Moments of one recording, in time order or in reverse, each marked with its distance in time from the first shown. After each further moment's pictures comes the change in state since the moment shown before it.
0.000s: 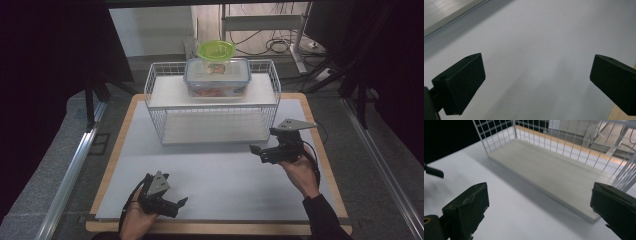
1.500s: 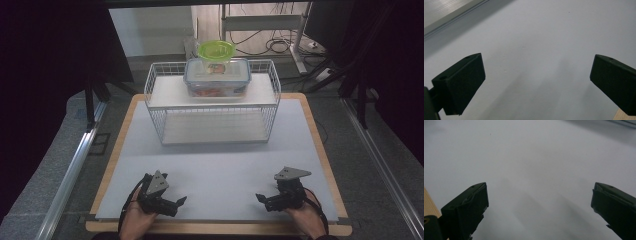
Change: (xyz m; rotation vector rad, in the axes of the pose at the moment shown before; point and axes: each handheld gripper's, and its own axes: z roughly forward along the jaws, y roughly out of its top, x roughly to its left) left arm 0.003 -0.002 0.001 0.011 0.020 -0.009; right arm 0.034 -0.121 -0.007 0.236 -0.012 0.003
